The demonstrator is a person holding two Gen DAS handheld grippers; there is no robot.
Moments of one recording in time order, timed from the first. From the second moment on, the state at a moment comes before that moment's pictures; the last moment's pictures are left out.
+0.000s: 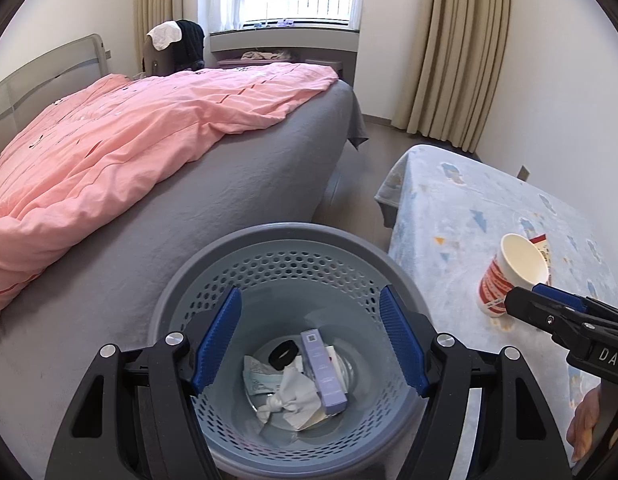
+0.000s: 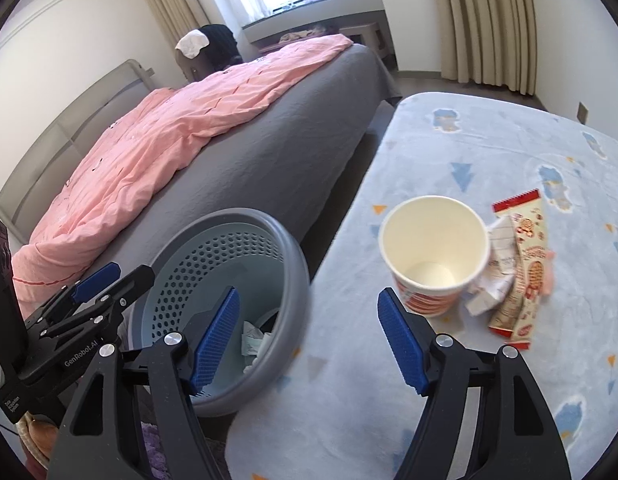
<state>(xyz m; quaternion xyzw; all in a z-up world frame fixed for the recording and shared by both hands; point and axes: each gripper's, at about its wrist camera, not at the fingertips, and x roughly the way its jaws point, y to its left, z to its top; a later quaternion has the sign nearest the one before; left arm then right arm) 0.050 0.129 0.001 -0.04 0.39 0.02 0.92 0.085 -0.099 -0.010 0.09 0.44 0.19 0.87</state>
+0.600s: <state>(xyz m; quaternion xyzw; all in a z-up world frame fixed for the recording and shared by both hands) 0.047 0.078 0.006 -0.03 0.37 -0.03 0.93 0.051 -0.183 -0.009 0.09 0.45 0.10 0.88</state>
